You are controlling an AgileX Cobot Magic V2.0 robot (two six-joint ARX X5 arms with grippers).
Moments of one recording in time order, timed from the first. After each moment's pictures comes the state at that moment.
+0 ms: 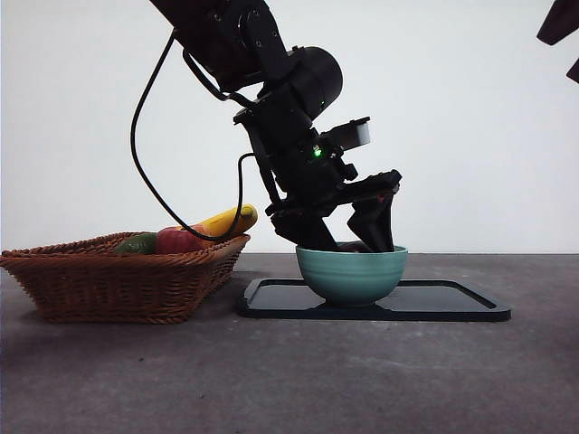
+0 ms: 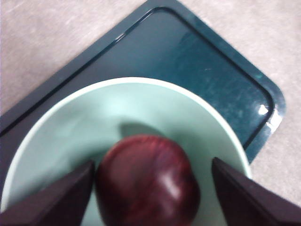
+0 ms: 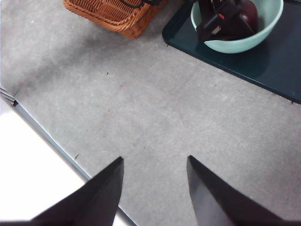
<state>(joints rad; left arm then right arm) -0.69 2.14 1.66 -0.37 0.18 0.08 0.50 0.68 0.79 -0.85 -0.34 0.14</state>
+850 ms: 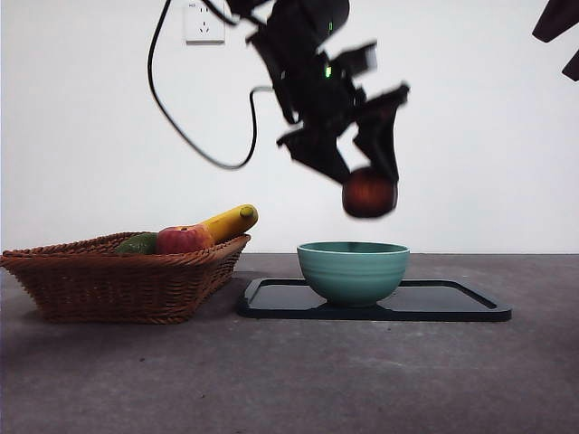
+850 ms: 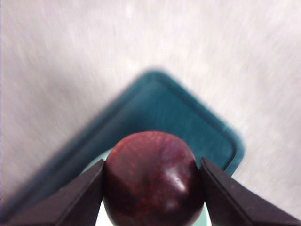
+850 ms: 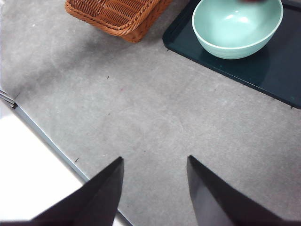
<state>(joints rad) -0.69 2.14 2.00 -0.65 0.18 0.08 0.50 0.68 0.79 -0.84 -0.34 0.14</state>
